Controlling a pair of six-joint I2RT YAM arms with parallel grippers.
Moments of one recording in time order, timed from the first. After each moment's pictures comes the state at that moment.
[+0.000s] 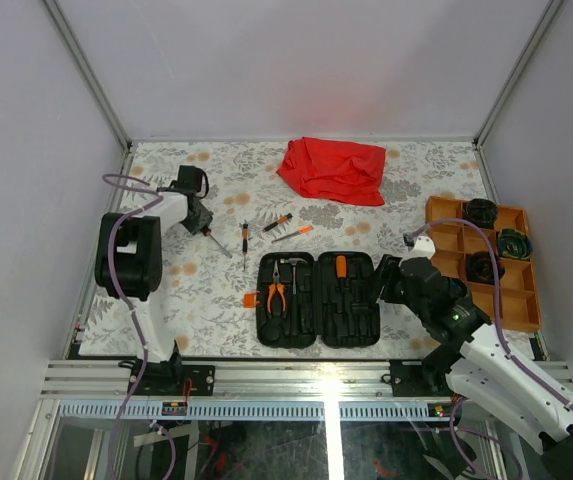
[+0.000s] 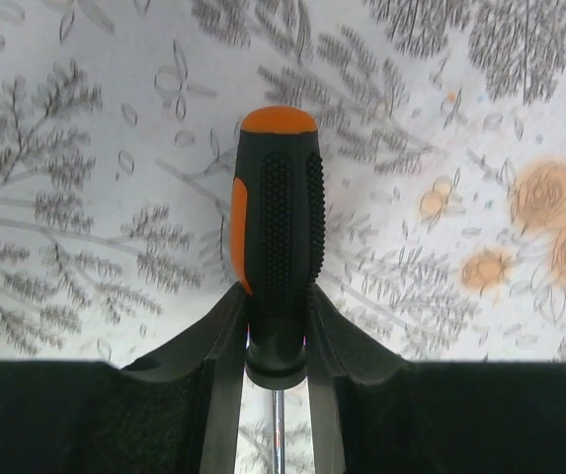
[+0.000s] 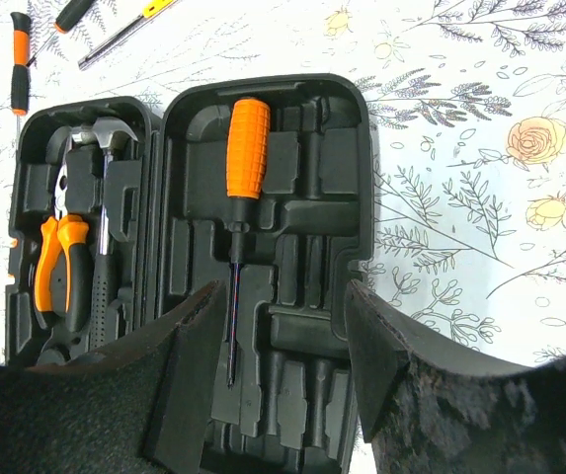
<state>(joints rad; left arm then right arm) -0.05 1.93 1.25 -0.43 -0.22 -0.85 0.63 0.65 0.45 -0.42 0.22 0.64</state>
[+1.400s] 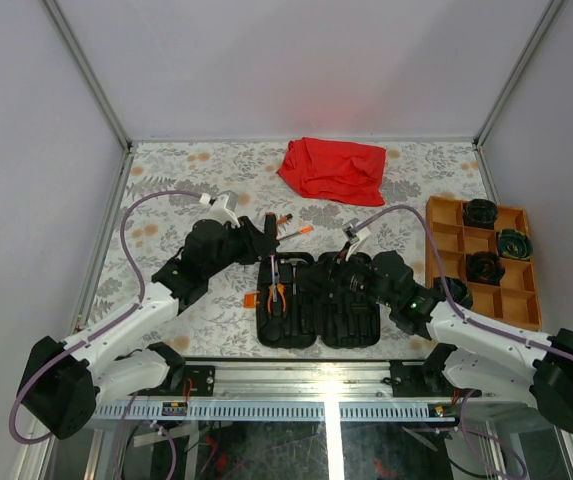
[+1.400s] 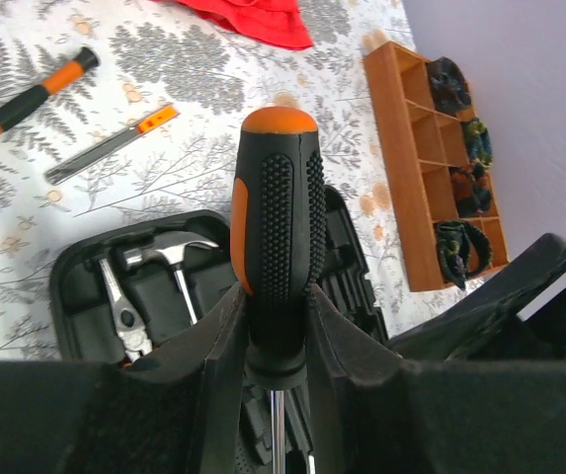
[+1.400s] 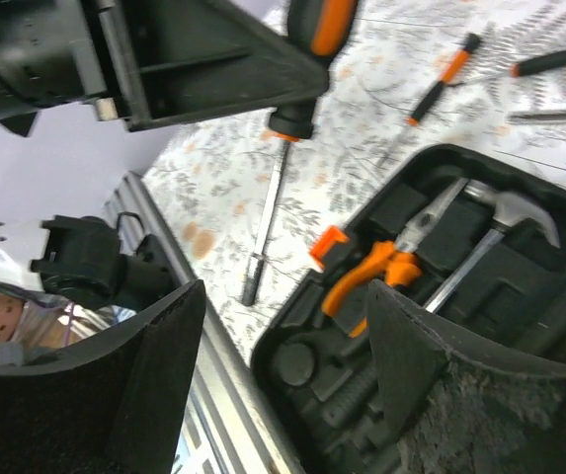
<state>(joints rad) -0.59 1.04 0.63 0.07 0.12 -0.73 0.82 0.99 0.46 0.33 -0.19 0.60</state>
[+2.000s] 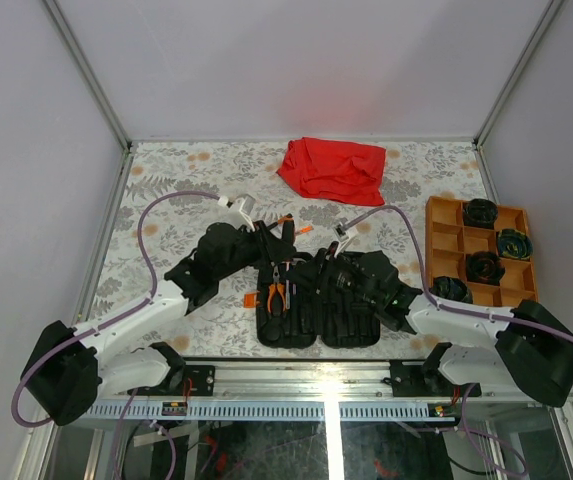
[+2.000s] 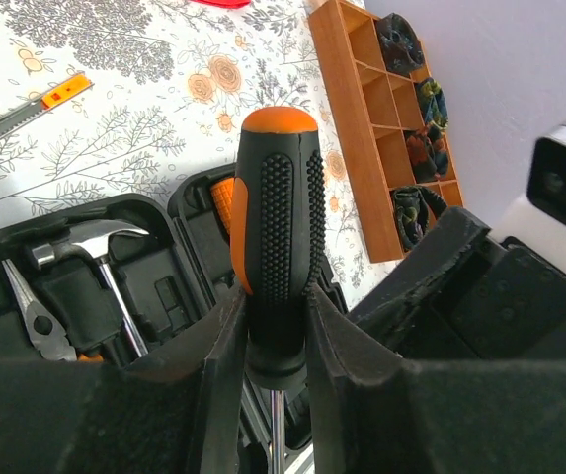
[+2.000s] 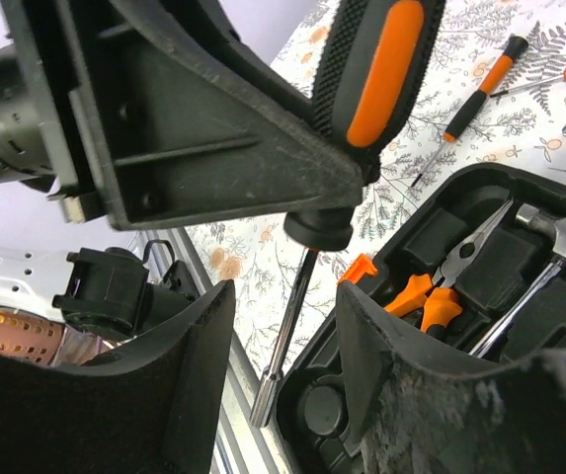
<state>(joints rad) -0.68 1.12 0.63 0.19 0.16 -0.79 0.88 1.21 0.43 0.68 -0.18 0.71</state>
